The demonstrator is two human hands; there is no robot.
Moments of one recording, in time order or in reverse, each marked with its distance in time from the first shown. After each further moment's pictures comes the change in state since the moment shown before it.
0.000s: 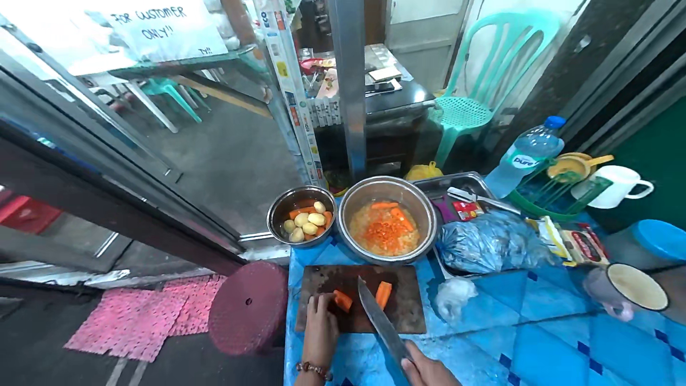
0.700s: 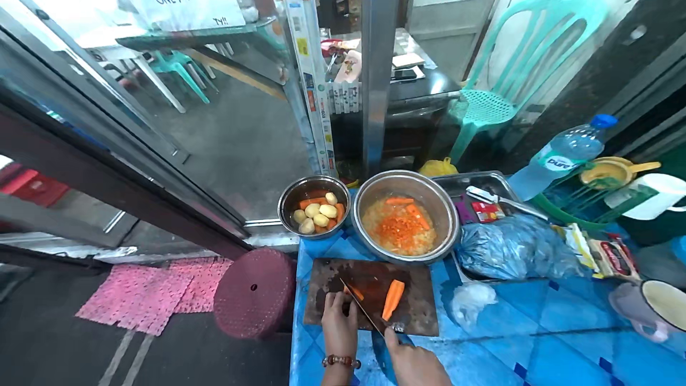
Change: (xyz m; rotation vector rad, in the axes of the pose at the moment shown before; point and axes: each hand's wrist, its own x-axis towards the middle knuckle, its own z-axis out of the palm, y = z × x) left_hand 0.001 0.018 0.029 -0.094 0.241 -0.150; right_hand 0.033 -0.061 0.026 -0.629 0.033 0.095
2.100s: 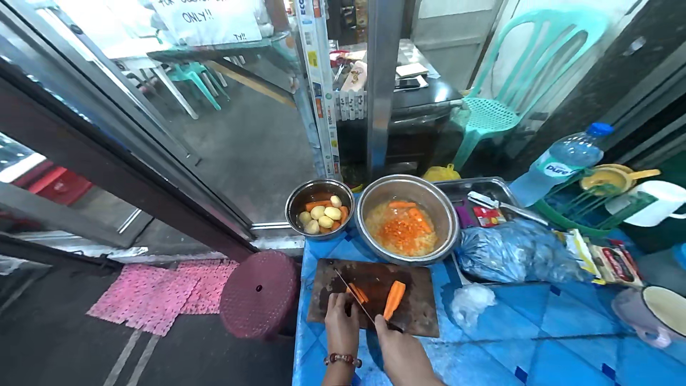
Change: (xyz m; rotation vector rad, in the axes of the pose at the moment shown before) left_hand -0.004 0.000 0.000 0.001 -0.010 -0.016; right_hand 0.022 -0.017 -0.010 0.059 -0.057 0.023
